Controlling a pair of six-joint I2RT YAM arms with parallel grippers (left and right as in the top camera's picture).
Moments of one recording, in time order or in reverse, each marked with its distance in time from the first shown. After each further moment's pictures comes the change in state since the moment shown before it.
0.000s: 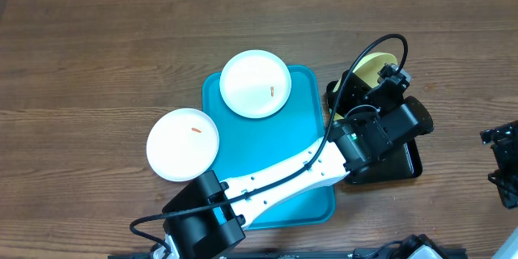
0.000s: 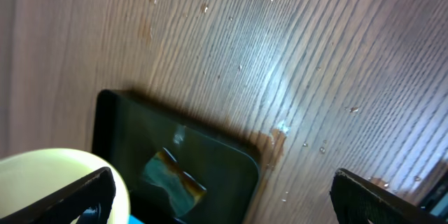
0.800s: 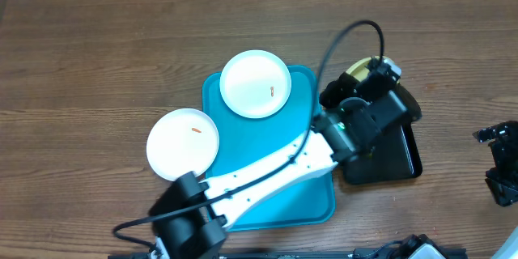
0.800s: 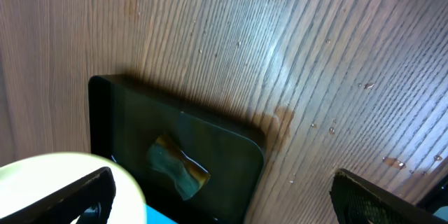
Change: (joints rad) left arm 0.066 -0.072 0.008 -0.114 0.237 -0.130; right arm -0.016 0.094 0.000 -0.033 -0.055 0.000
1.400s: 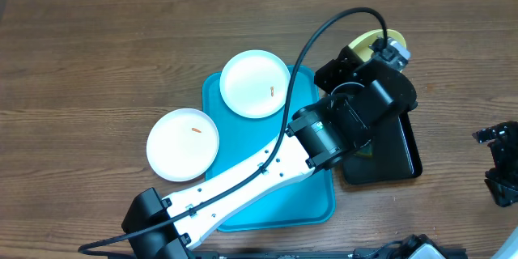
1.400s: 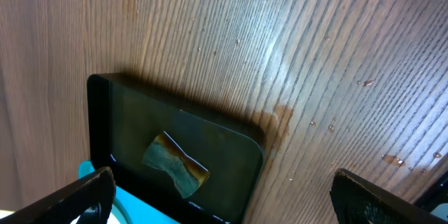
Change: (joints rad) left arm 0.000 -0.117 0.009 0.131 -0.044 0.278; right arm 0.000 0.000 0.000 -0.006 0.000 0.000
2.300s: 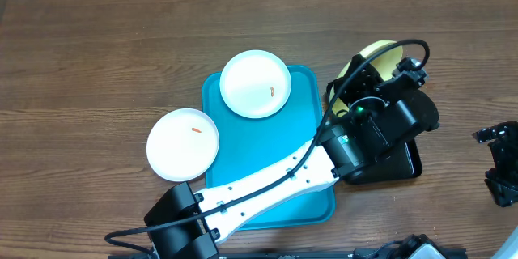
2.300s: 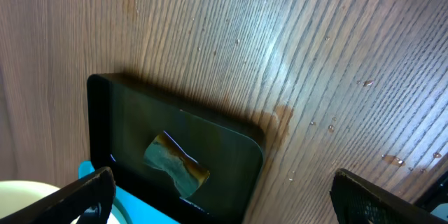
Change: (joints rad) left arm -0.071 0.094 0.000 0.096 -0.188 0.206; right arm 0.000 0.000 0.000 0.000 0.000 0.000
